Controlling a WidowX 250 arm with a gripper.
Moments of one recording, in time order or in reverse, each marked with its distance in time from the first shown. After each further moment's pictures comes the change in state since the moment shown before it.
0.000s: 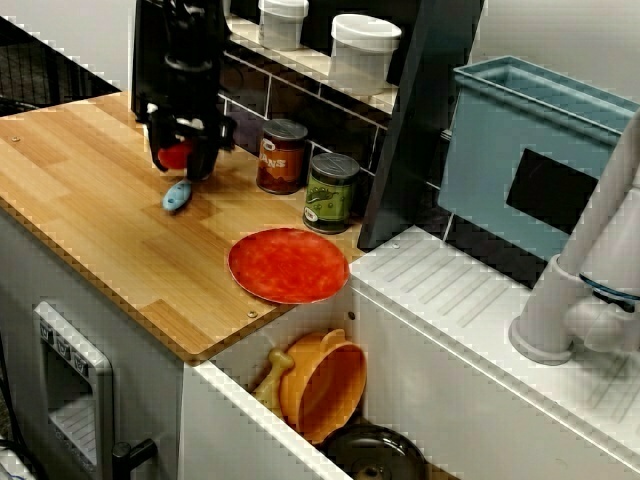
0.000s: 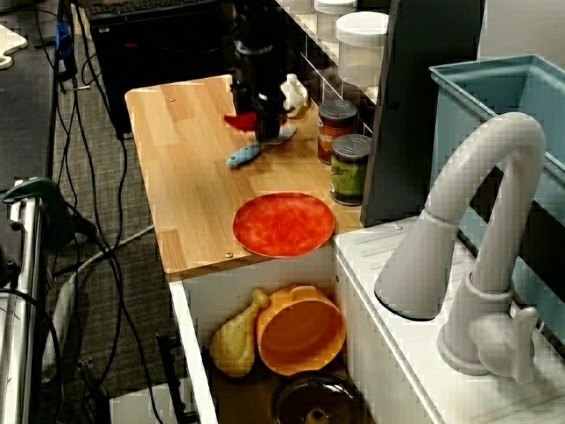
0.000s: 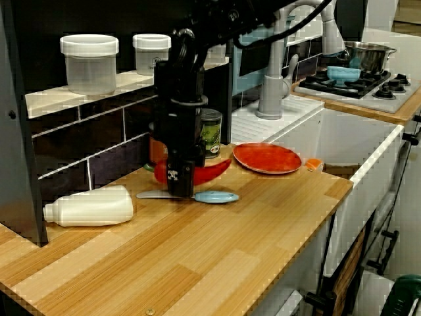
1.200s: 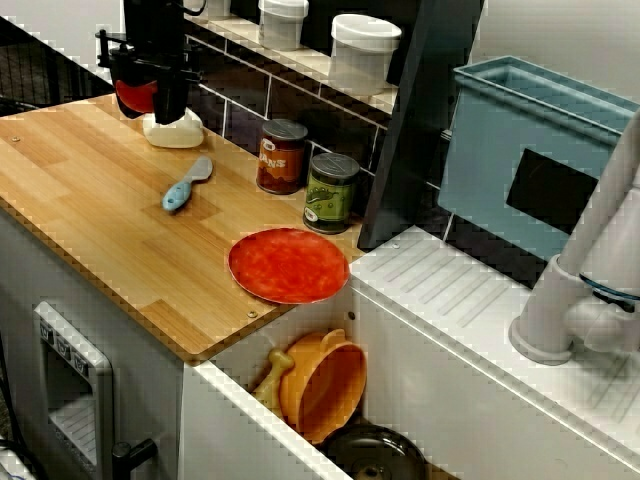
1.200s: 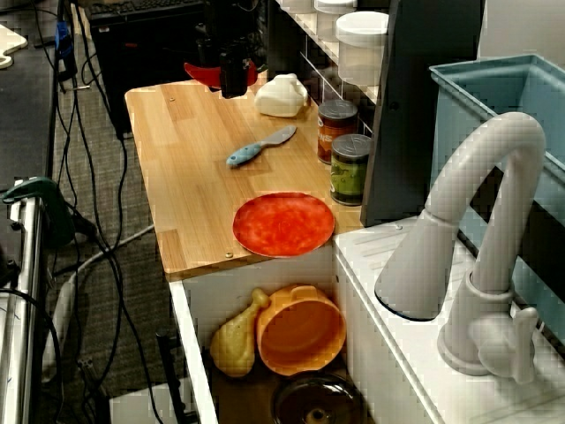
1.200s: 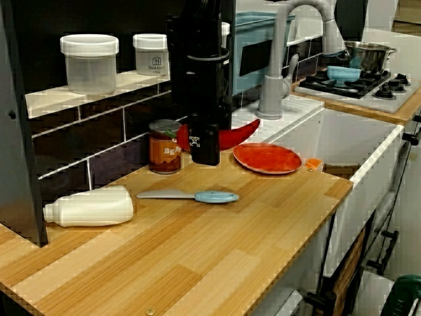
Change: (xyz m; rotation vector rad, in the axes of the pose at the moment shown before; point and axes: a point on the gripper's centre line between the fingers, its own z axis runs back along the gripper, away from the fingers) arm -0.028 0.015 0.054 -0.112 0.060 -0.048
